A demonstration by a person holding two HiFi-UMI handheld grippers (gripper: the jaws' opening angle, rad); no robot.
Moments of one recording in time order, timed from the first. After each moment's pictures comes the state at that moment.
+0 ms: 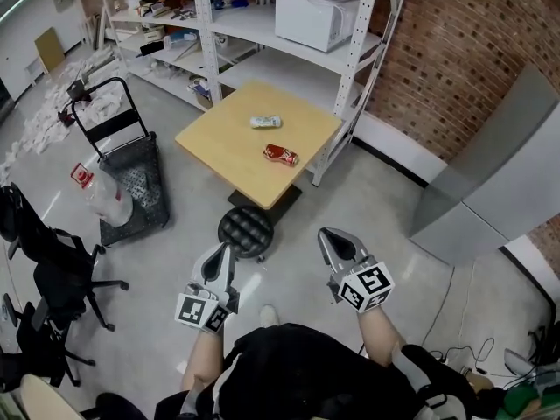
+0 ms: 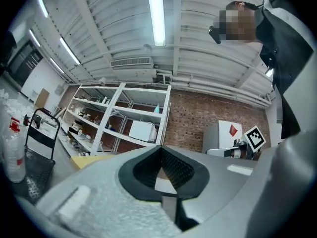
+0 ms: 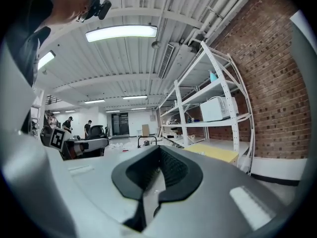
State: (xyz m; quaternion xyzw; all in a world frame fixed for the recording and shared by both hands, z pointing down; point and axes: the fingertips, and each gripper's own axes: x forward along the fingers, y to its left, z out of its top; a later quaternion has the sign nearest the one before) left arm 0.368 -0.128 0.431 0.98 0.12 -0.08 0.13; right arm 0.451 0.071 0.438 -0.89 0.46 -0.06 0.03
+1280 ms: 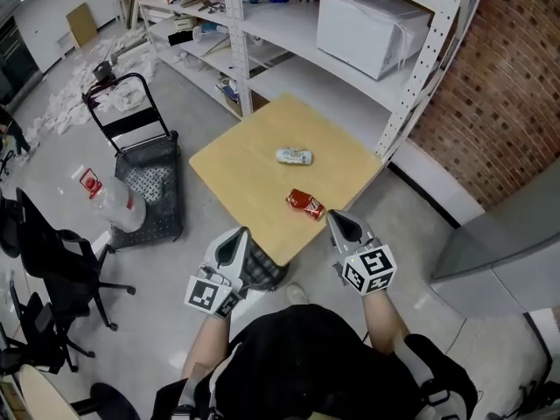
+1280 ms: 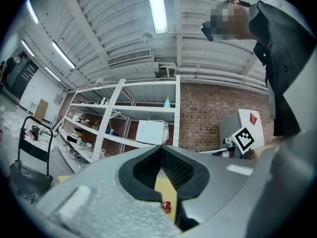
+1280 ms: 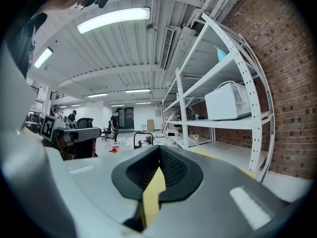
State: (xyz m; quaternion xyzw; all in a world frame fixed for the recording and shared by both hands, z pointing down) left arm 0.617 -0.191 0.426 0.99 0.10 -0.08 0.08; right arm 0.735 -0.035 0.456 -0.86 0.50 -0.07 -0.01
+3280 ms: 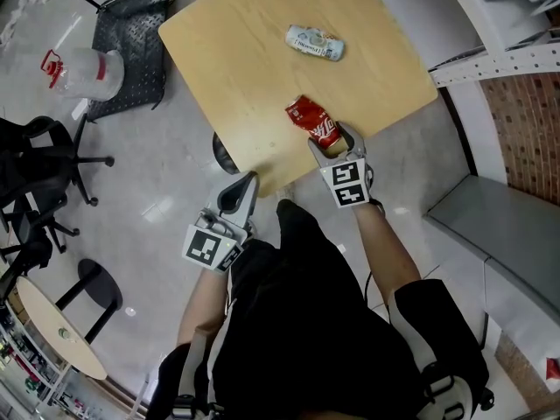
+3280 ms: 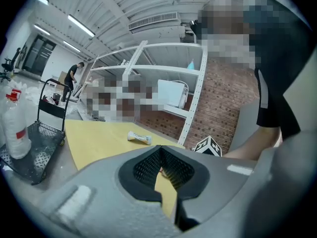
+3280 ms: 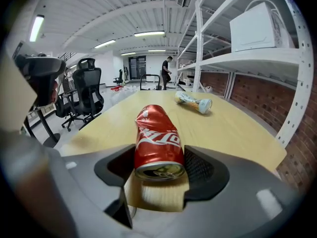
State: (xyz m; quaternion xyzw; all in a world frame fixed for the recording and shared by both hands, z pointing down) left arm 0.691 -0.156 0.595 0.98 0.02 0.10 0.18; right arm 0.839 -0.080 0.744 -0.76 0.55 -0.28 -0.23
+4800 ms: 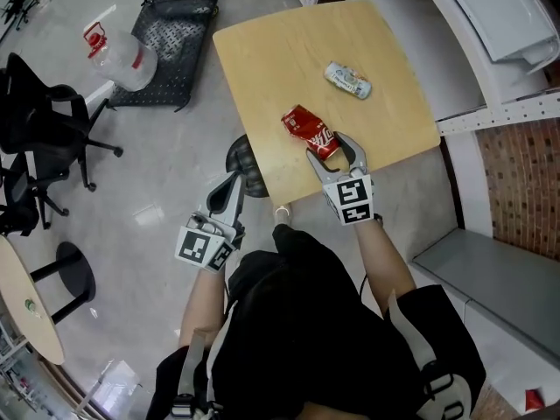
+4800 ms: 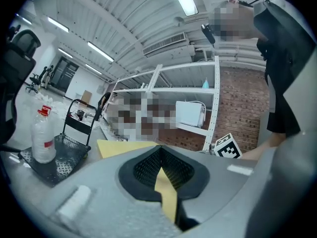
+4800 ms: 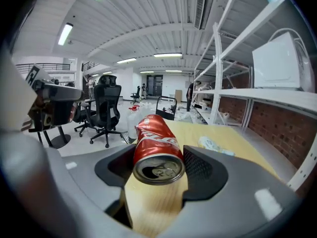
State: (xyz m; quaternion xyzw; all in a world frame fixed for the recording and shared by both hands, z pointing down) left arm 0.627 -0.224 0.553 0.98 -0.11 0.01 0.17; right arm 0.804 -0.153 0.641 -0.73 0.63 -0.16 -0.20
